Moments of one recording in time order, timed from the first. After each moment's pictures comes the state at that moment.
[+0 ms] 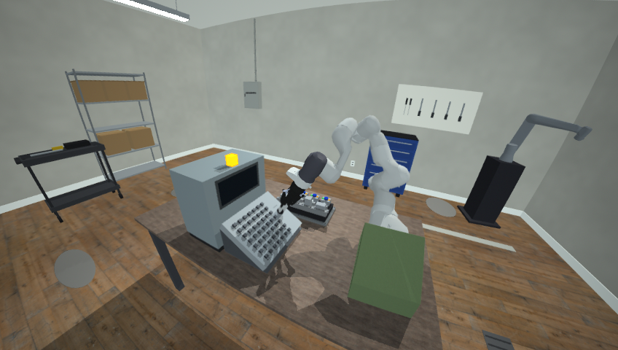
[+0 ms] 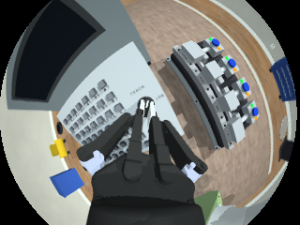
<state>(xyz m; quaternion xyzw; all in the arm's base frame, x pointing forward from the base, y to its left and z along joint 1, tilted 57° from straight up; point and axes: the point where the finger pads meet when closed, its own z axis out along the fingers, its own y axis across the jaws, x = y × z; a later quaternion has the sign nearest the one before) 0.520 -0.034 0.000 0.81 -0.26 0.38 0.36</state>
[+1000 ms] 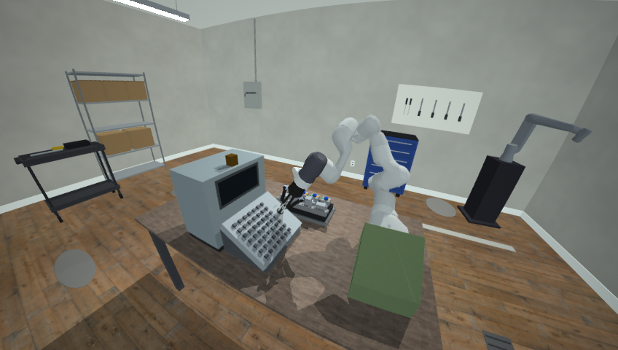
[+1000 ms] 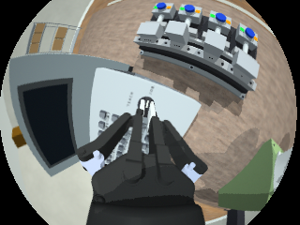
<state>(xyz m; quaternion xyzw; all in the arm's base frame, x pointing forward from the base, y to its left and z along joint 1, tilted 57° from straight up) 0.520 -0.034 0.000 0.68 -0.52 0.48 0.21</state>
